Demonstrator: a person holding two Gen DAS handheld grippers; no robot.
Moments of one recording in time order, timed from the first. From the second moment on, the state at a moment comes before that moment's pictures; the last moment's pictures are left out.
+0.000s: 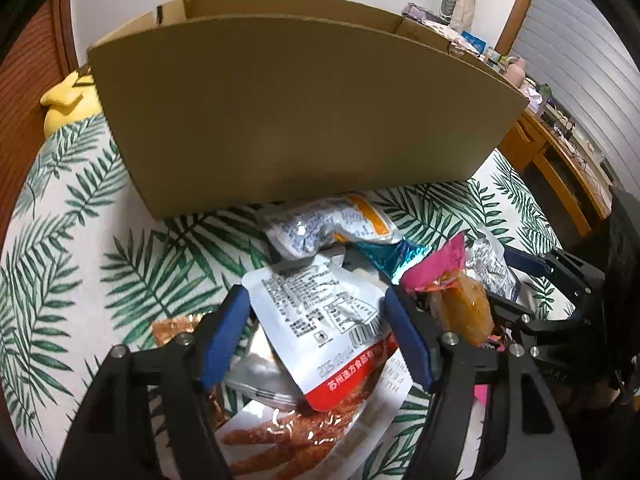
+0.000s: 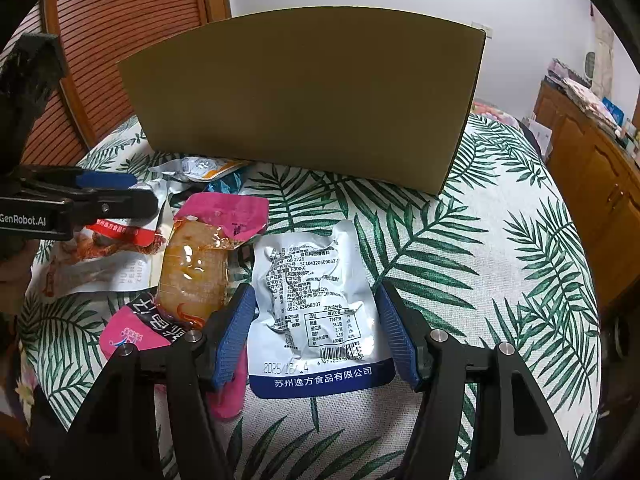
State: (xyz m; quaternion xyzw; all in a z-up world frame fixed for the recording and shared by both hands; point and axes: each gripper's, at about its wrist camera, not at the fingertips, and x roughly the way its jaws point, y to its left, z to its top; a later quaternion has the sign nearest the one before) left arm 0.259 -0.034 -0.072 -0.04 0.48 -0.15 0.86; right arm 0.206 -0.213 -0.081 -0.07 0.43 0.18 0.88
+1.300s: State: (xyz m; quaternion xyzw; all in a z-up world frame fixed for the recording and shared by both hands) left arm 0.209 -0.013 -0.047 -0.07 0.39 -0.21 0.89; right arm 0.204 -0.216 -0.081 -0.06 0.43 0.18 0.88
